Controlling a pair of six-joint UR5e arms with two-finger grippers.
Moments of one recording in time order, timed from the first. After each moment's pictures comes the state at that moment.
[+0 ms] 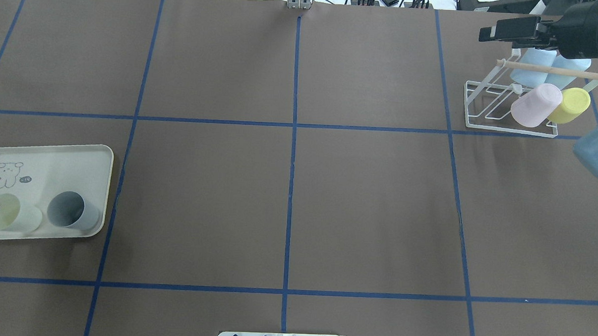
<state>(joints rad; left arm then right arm) -0.89 -1.23 -1.85 -2.31 -2.18 -0.58 1.13 -1.34 1.83 -0.74 2.13 1.04</state>
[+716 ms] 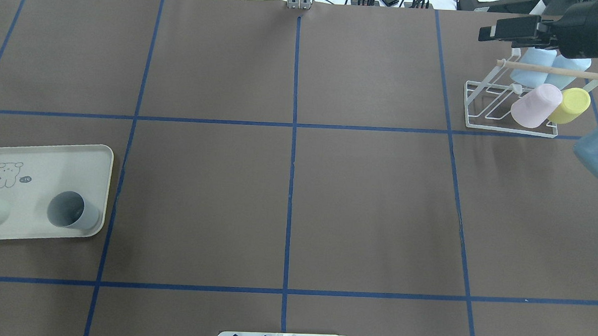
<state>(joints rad) -1.05 -1.12 -2.00 -2.28 -2.17 -0.58 1.13 -1.34 1.84 -0.74 2.13 1.04</state>
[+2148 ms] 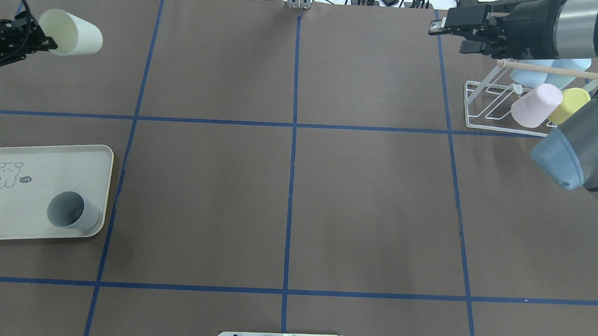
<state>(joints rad) -1.02 -1.70 -1.98 -2.17 -1.83 -1.60 1.02 -1.23 1.85 -0.74 2.08 1.34</state>
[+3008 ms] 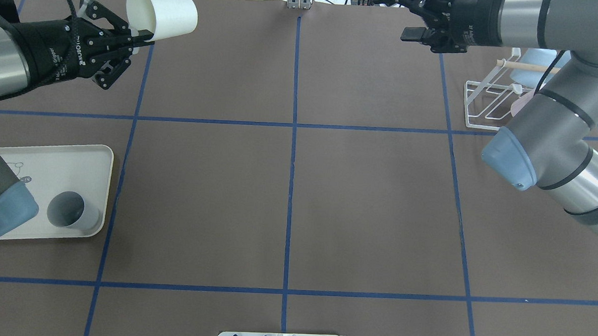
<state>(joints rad) -0.81 -1.80 -1.96 -2.64 -1.66 -2.37 0.91 -1.09 1.85 -0.69 1.95 1.67</state>
